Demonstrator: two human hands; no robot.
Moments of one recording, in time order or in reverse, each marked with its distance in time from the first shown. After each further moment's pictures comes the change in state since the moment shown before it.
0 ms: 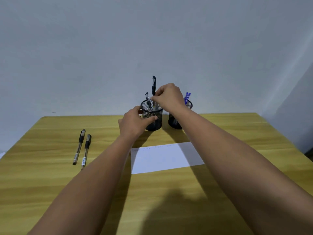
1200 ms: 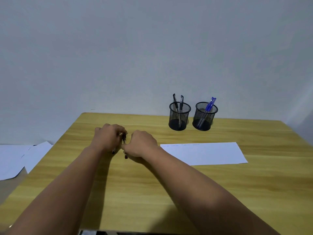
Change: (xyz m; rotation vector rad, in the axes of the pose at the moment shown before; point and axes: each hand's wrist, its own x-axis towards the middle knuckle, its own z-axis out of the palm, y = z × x) left_hand -0.039 -0.151 -0.139 0.477 -0.123 0.080; right_hand -0.153 -0.114 0.135 -0.232 -0.532 -0.068
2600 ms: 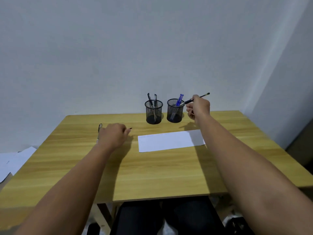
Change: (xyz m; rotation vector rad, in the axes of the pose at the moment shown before) left_hand -0.060 0.115 -0.015 0.090 0.013 0.023; right_hand -0.081 0.179 -0.178 1.260 0.734 0.432
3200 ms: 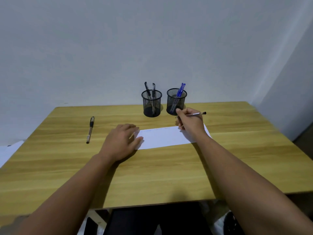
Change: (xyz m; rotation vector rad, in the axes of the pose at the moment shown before) left_hand -0.006 0.009 0.061 -0.192 0.105 0.356; right_hand 0.022 0.104 -0.008 -0.127 -0.245 -0.126
